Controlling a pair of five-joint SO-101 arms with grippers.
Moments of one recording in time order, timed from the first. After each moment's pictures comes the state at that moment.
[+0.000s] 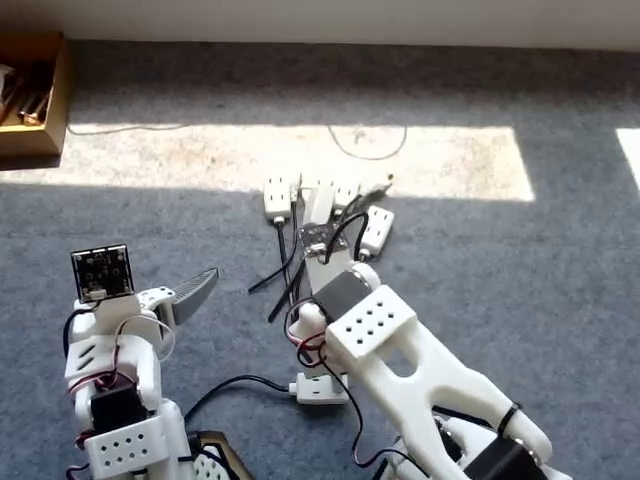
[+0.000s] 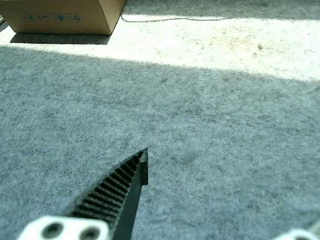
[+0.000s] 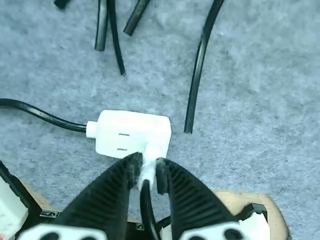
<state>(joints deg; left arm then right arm) -25.1 -103.7 96.1 48.0 -5.9 -45.5 -15.8 41.6 80.8 -25.1</state>
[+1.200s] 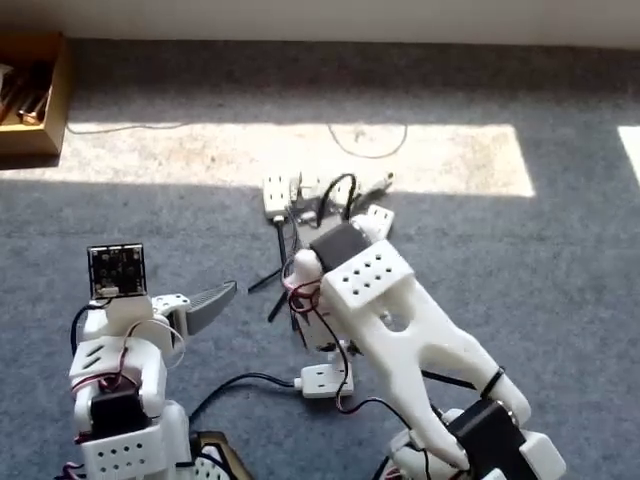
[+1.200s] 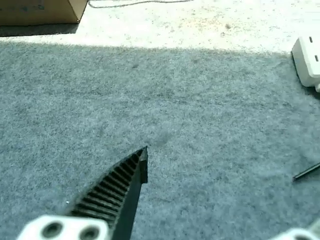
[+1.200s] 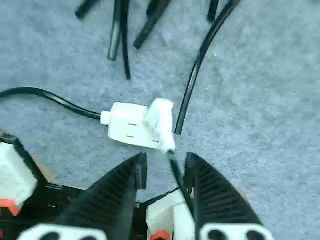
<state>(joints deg) -18.2 -103.7 89.4 59.6 -5.9 -41.1 -14.4 15.6 98.2 -15.0</state>
